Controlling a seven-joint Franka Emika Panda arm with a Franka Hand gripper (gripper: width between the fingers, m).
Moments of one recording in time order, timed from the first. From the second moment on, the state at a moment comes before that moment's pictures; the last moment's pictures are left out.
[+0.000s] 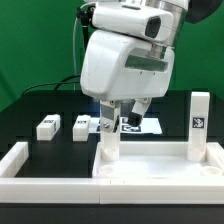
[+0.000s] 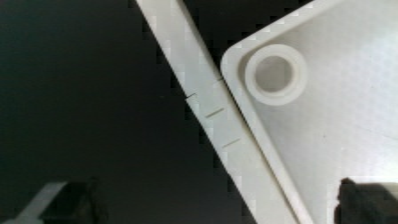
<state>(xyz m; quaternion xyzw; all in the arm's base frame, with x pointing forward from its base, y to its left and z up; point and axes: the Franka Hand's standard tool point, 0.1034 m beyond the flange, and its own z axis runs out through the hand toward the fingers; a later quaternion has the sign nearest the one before) 0.663 -0.039 0.120 0.89 0.45 -0.02 0.12</state>
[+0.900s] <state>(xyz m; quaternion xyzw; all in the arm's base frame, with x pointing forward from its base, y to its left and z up) 0.619 -0.119 0.144 0.99 0.15 -0.03 0.07</state>
